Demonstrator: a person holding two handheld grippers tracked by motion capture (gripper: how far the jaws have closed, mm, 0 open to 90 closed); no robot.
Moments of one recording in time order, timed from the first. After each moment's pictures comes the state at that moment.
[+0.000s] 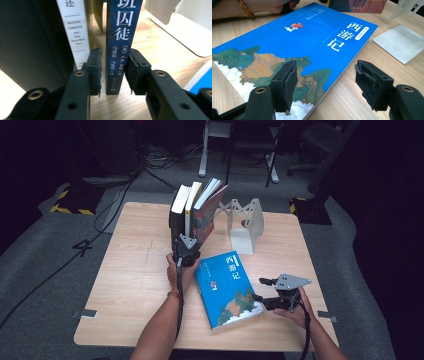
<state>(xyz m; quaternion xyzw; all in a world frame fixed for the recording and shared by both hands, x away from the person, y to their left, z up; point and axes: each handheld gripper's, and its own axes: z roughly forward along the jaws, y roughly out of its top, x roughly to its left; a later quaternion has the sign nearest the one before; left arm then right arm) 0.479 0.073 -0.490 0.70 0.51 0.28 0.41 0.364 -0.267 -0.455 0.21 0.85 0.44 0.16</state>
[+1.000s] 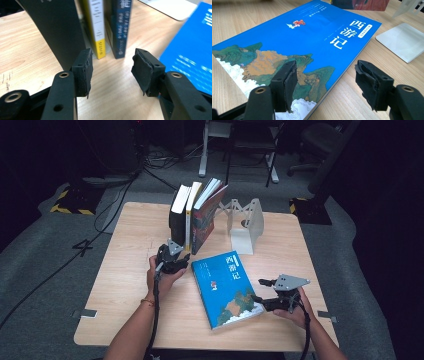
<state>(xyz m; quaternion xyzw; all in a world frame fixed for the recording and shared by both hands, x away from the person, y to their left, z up) 0.445 0.122 -0.474 0.77 0.43 0.25 0.39 0.363 -0.266 -0.455 0.21 0.86 0.43 0.16</state>
